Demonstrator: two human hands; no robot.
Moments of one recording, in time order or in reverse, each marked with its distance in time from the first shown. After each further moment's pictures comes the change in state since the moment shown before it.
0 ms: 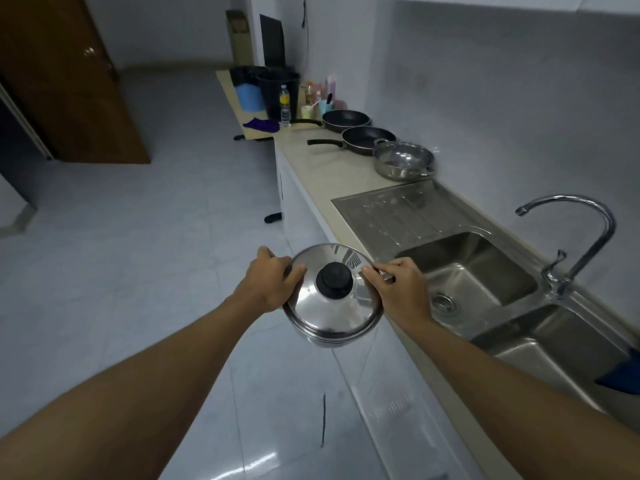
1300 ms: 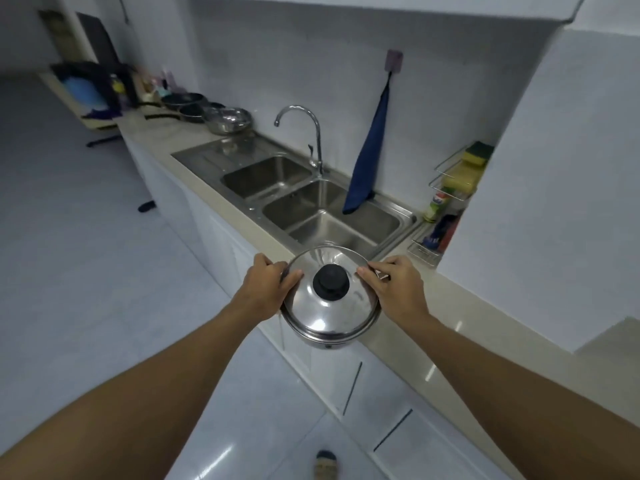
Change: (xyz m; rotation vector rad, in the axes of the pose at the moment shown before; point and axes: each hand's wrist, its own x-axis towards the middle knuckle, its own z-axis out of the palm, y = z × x) left_hand -0.532 0.349 0.189 -0.073 -0.186 0.304; right_hand -0.579 0.145 -0.426 -0.141 0.257 0.212
